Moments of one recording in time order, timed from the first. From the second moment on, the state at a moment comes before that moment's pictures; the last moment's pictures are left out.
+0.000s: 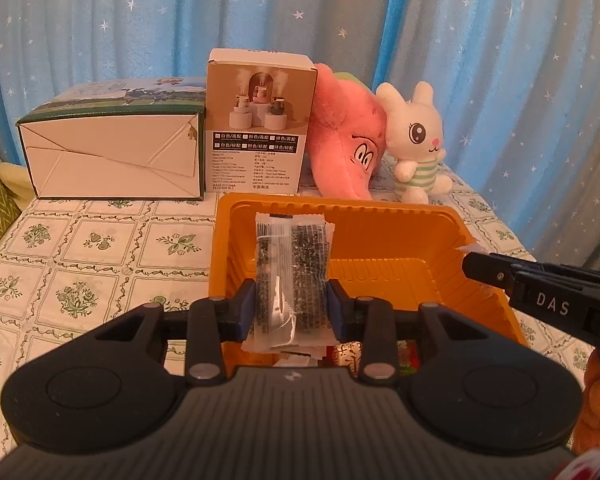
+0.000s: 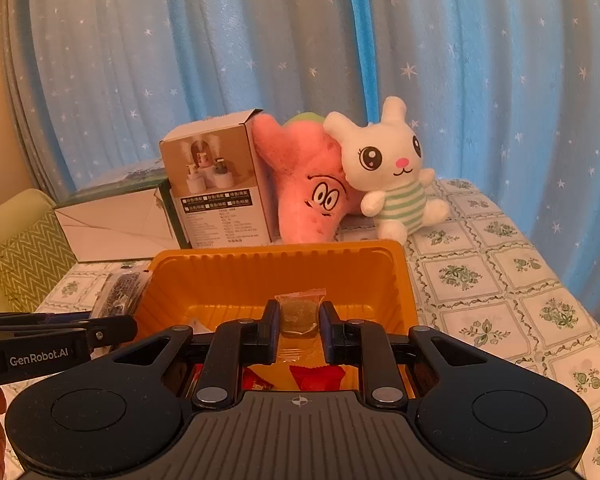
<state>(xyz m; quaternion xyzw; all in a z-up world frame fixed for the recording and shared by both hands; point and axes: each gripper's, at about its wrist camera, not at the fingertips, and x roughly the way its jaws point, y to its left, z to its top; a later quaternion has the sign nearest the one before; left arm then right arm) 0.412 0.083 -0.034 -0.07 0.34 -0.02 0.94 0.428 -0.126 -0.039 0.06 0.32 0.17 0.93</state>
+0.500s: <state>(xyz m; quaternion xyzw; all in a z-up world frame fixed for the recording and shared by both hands) 0.415 0.080 -0.038 -0.05 0.35 -0.01 0.94 0.428 -0.123 -0.041 0.07 0.32 0.18 0.93</state>
